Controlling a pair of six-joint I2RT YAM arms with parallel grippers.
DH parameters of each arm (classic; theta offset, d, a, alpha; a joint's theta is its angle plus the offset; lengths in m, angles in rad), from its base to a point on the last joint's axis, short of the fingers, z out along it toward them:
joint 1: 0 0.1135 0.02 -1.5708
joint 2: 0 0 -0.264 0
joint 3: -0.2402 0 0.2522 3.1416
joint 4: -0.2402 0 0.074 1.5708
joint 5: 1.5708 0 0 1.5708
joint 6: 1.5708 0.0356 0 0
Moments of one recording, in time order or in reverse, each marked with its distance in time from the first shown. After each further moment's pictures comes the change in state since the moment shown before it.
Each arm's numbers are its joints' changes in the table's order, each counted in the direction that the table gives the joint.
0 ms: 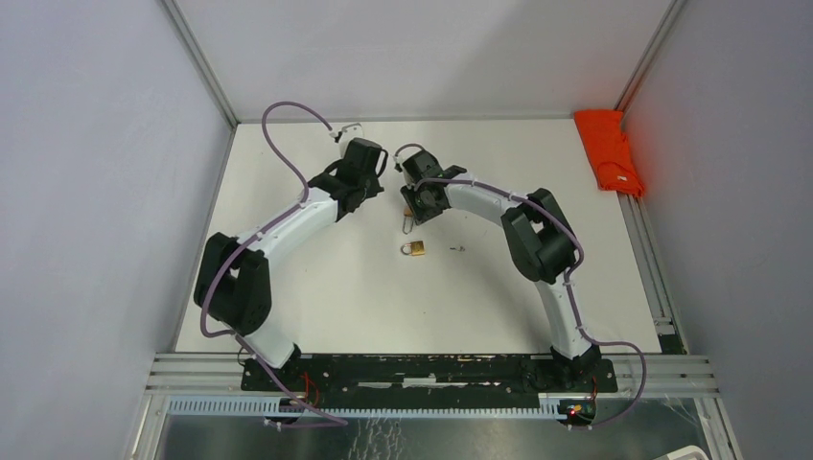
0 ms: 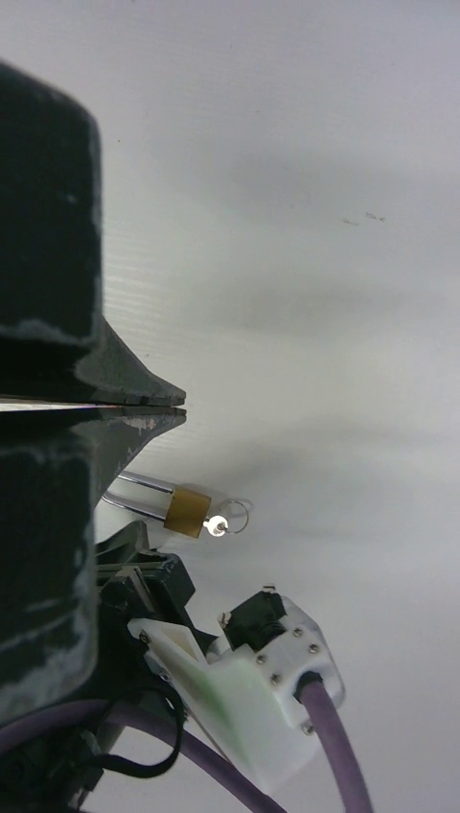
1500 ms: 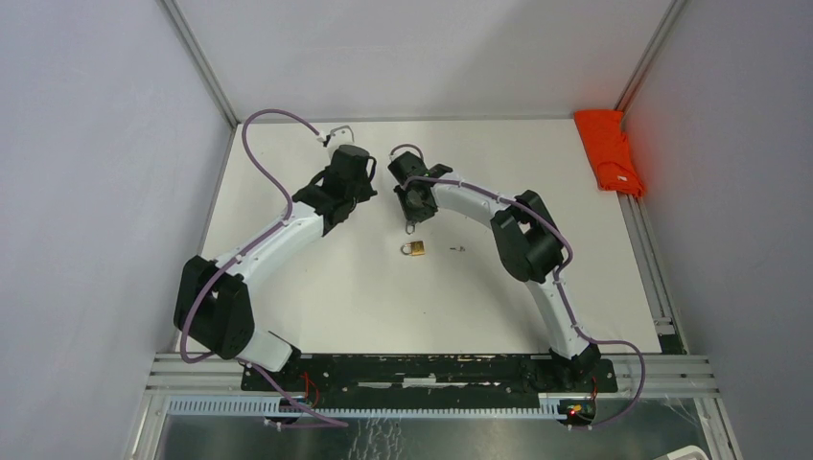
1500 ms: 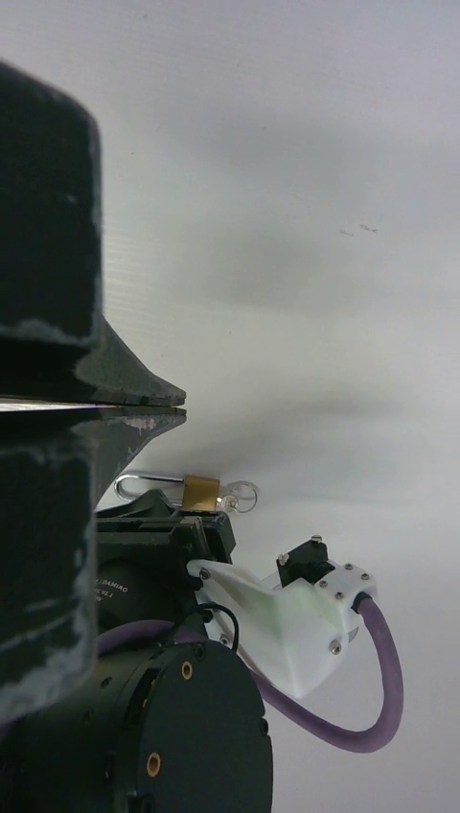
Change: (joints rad) left arm 0.000 -0.158 0.111 0.054 0.011 0.000; right arm 0.053 0.060 -0.114 -0.105 0.116 0.182
